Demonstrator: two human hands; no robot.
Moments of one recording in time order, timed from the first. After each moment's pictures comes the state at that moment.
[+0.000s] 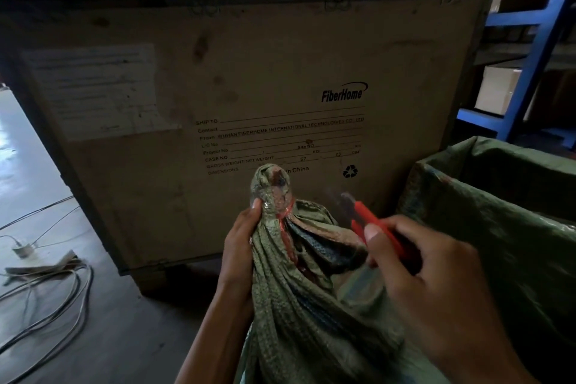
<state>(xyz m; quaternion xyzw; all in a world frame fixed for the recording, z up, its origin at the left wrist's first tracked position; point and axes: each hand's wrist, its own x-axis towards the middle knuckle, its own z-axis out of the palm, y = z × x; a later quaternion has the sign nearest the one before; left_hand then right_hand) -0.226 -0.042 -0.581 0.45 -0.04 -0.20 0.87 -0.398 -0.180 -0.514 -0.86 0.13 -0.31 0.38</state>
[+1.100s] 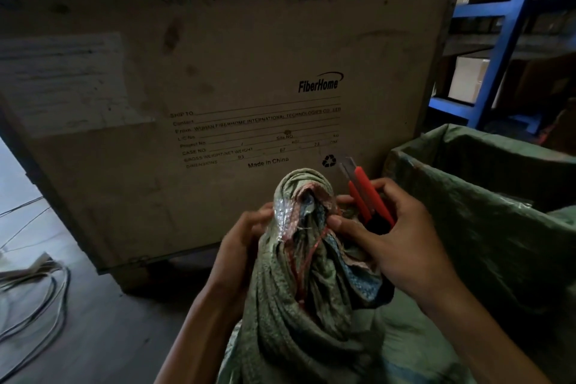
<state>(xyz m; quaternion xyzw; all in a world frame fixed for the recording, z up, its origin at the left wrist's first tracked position) -0.262 -0.046 -0.566 0.45 -0.19 -0.34 0.81 -0.379 -0.215 -0.528 -0.77 0.12 -0.27 0.56</state>
